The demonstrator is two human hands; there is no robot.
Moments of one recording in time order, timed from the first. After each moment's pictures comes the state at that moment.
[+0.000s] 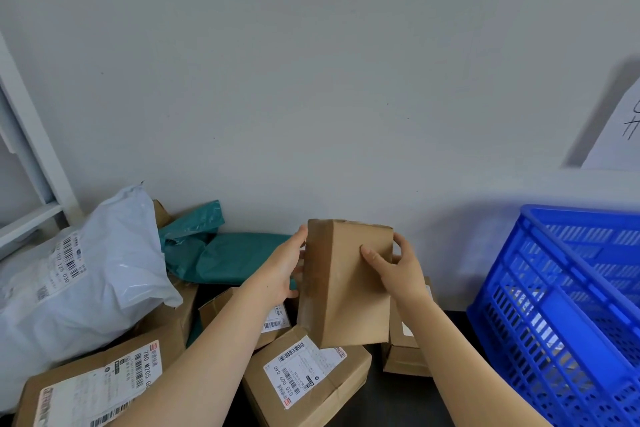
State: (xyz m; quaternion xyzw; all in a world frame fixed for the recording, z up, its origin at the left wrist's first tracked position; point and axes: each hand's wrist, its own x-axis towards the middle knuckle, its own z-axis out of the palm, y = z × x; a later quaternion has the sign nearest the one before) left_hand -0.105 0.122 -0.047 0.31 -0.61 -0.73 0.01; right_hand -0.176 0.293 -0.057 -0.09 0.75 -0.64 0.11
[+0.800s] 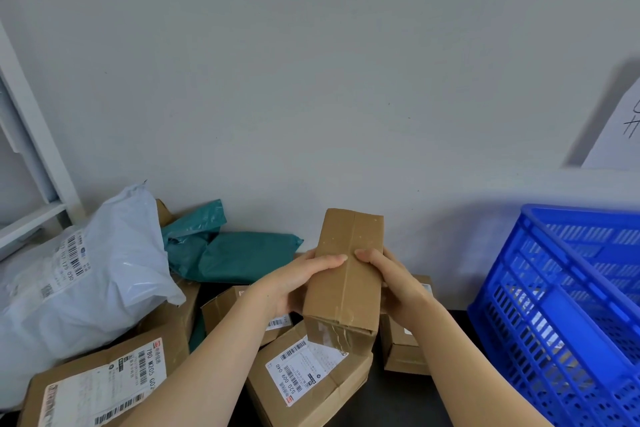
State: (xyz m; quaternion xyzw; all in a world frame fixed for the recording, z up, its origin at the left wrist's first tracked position) left_hand -0.091 0.128 -0.052 0.19 -0.64 -0.73 -0.11; right_hand -0.168 0.294 -0.054 -0.08 0.68 -0.66 0.32
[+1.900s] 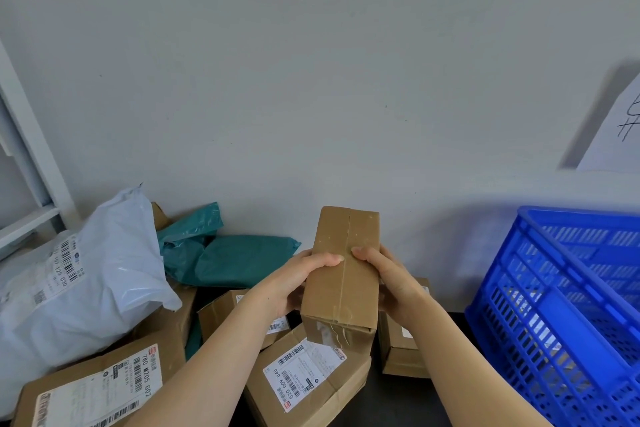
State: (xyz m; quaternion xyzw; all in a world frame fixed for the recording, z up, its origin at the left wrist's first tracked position) left_hand -0.098 0.128 -0.054 0.20 -0.65 -0.73 -0.07; right_hand -0.167 0.290 -0.047 -0.08 0.68 -0.67 0.29
